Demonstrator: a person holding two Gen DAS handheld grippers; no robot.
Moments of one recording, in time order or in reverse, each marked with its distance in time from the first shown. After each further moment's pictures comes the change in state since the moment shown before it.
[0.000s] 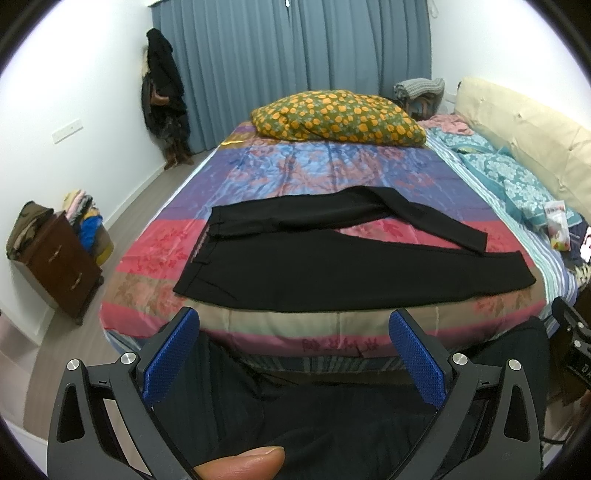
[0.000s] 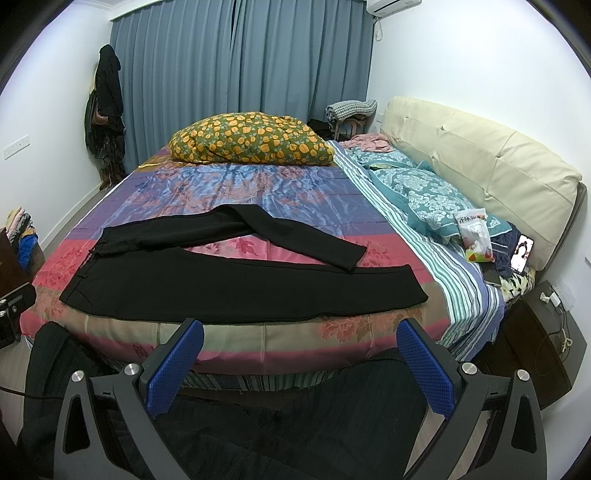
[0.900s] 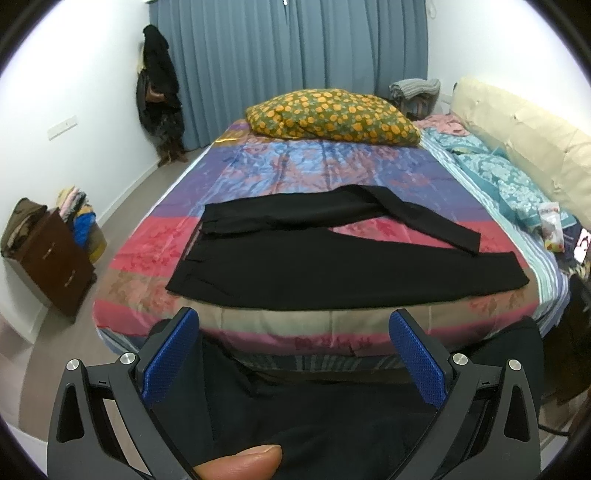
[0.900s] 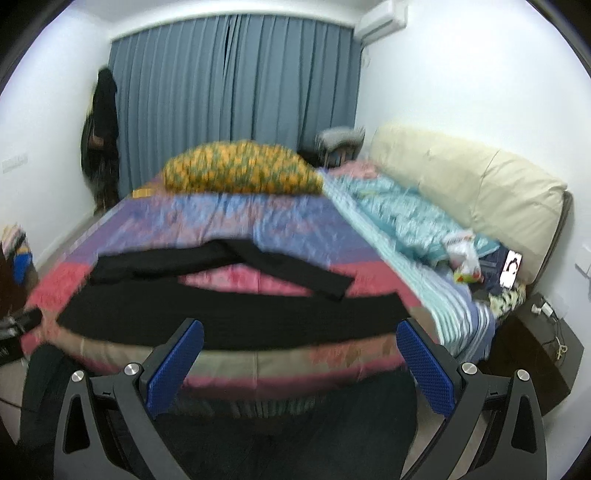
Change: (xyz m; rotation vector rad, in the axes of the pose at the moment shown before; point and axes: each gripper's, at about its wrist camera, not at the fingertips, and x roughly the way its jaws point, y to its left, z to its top) left arm 0.001 0.003 0.000 -0.022 0.008 -0.041; right arm -0.025 -0.010 0.005 0.034 -0.168 -0.032
